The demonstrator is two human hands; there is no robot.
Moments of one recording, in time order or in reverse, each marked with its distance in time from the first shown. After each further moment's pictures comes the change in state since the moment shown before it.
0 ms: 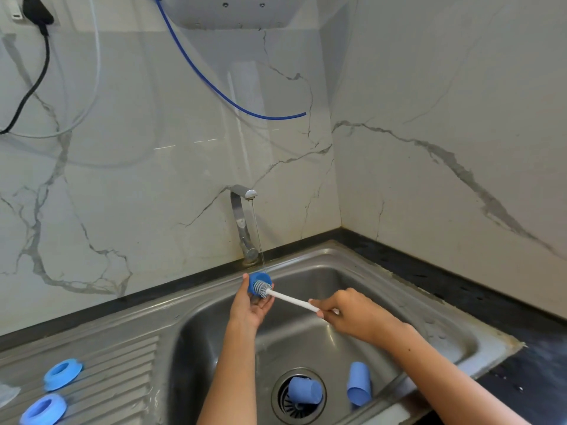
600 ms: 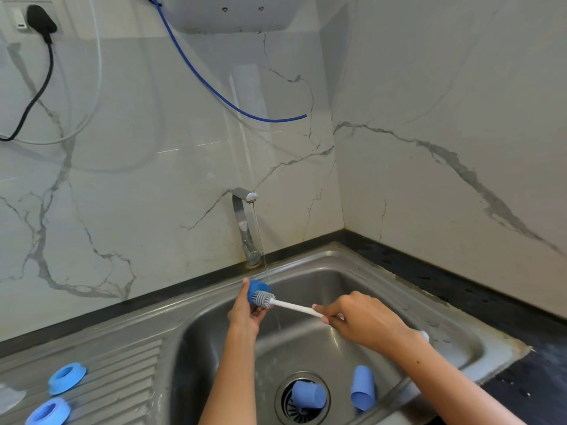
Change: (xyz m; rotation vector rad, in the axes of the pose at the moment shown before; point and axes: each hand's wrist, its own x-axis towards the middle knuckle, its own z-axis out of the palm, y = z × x) left_hand 0.006 0.001 -0.010 0.154 0.144 0.087; right_hand -0.010 -0.006 -0.006 -0.183 0.058 -0.032
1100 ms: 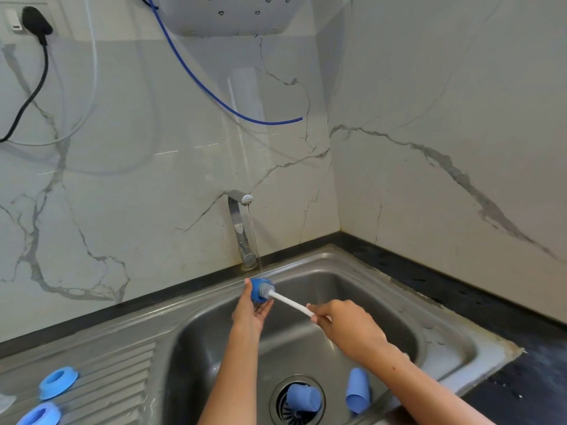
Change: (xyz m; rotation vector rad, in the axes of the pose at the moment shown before) left_hand -0.002 -0.007 0.015 -0.086 -0.033 -0.017; right_hand 0.002 -0.017 0.014 0.267 0.034 0.240
